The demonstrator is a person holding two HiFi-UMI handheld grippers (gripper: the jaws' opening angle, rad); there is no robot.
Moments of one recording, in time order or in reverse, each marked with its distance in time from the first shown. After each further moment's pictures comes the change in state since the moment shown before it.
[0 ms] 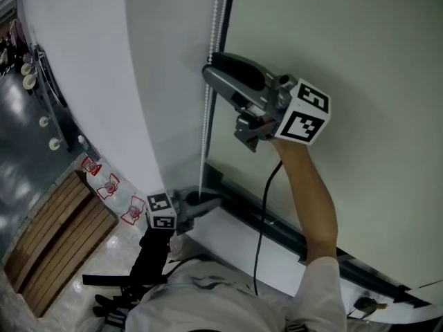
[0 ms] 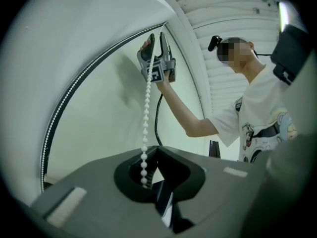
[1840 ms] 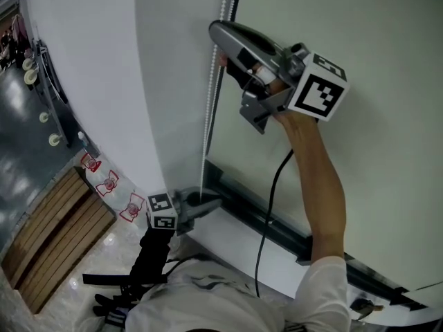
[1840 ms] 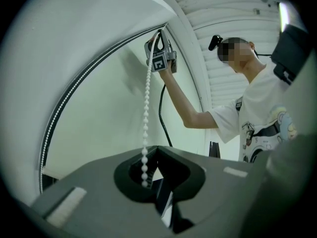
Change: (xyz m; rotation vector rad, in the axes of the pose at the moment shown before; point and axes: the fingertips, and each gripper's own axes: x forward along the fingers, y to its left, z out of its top) left arm 0.000 0.000 -0.002 -0.017 -0.011 0.006; right arm 0.030 -0.010 0.053 0.026 0.006 -0.005
